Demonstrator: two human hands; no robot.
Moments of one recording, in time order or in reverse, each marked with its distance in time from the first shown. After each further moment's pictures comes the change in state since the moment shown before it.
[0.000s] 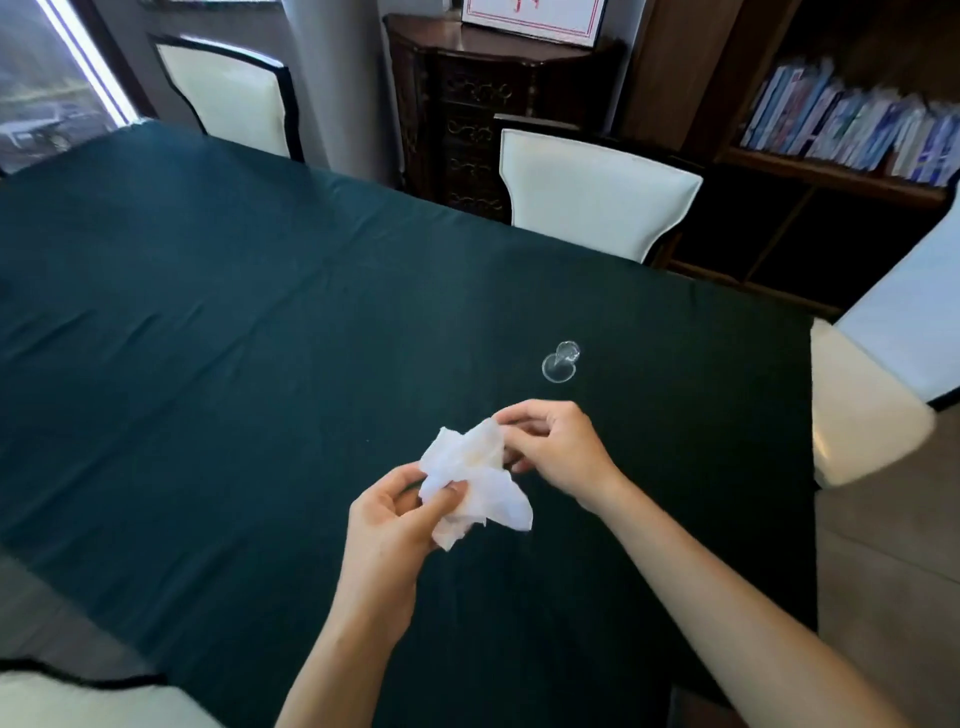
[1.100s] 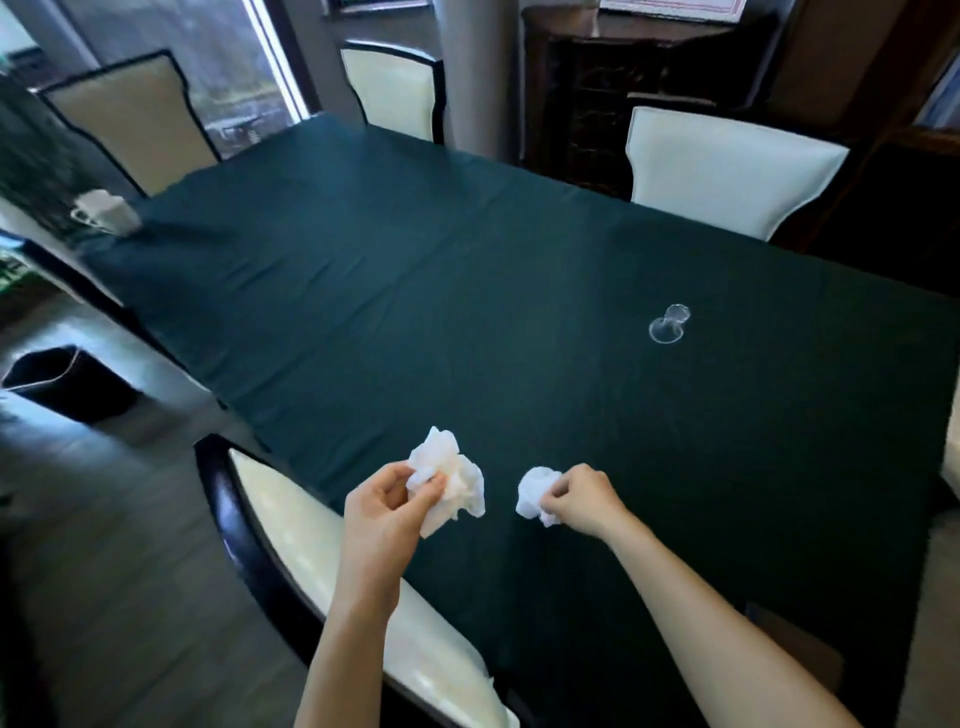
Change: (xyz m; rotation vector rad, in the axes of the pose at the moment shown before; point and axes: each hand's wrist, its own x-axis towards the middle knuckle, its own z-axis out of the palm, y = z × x) left_hand -0.127 -0.042 -0.117 0.131 0.338 0.102; right_hand -0.095 0.084 0.106 -0.560 -0.304 0.224
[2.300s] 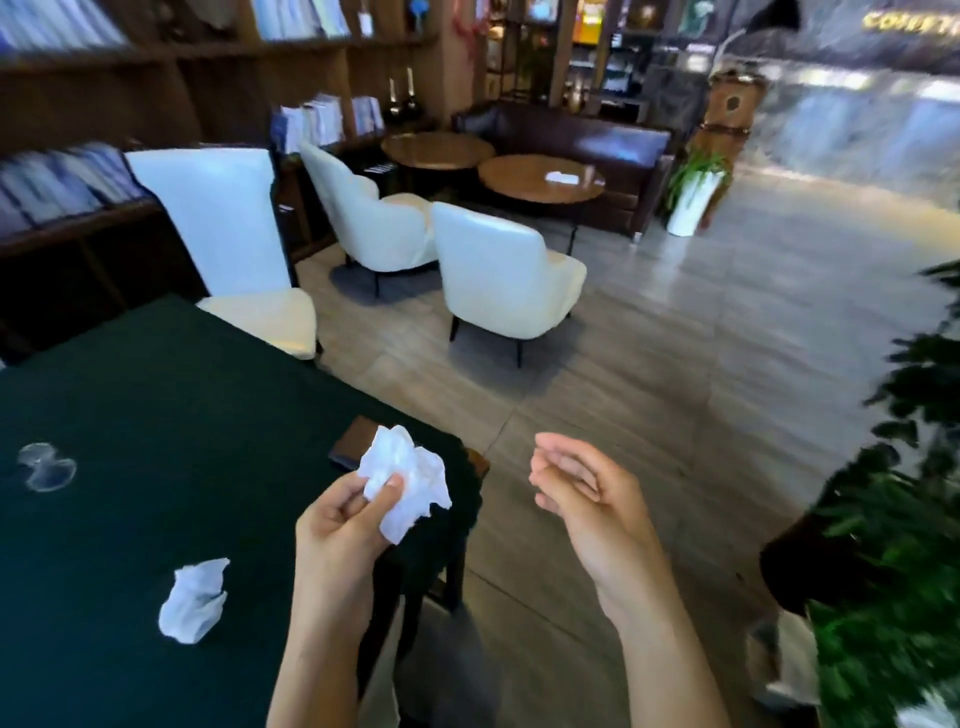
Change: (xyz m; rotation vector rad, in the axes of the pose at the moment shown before) left_hand -0.094 -0.005 0.015 0.129 -1.641 0.004; right_hand -0.406 -0.137 0.195 1.213 1.877 0.453
